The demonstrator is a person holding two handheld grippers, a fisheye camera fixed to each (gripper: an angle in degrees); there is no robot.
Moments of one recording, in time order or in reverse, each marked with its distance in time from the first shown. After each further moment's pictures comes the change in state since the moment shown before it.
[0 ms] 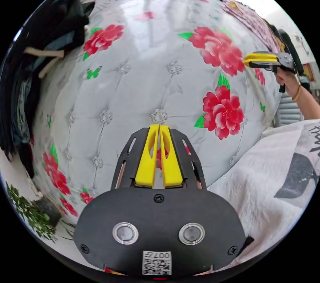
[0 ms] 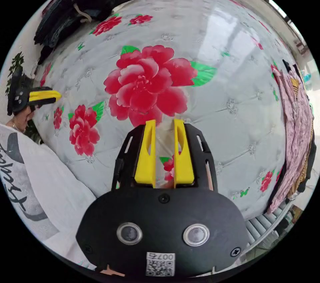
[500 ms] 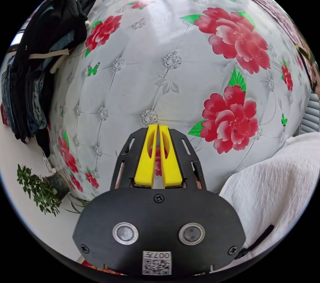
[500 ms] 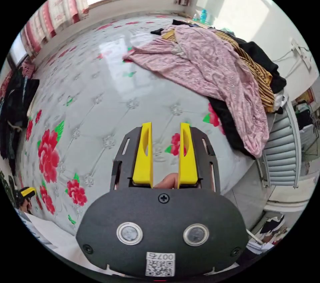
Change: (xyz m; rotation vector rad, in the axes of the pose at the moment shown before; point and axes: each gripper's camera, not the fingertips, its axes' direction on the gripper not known) left arm 0.076 -0.059 0.049 -0.173 -0.174 -0.135; right arm 0.292 0.118 -0.091 0.208 0.311 0.736
